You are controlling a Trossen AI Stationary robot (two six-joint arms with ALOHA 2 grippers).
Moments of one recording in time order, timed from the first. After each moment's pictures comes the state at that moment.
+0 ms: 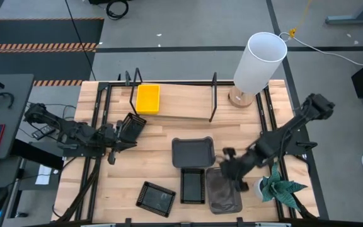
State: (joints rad) left arm -0.43 0.31 0.22 0.01 -0.37 -0.18; right arm 0.60 1.38 1.01 -0.65 0.06 0.41
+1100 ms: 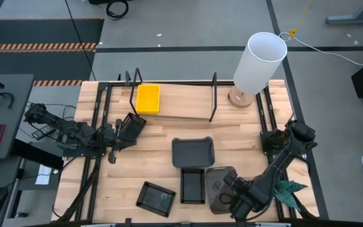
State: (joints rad) left arm -0.43 0.30 0.22 0.00 -0.39 -0.11; right arm 0.85 1.87 1.51 -1.33 0.04 0.00
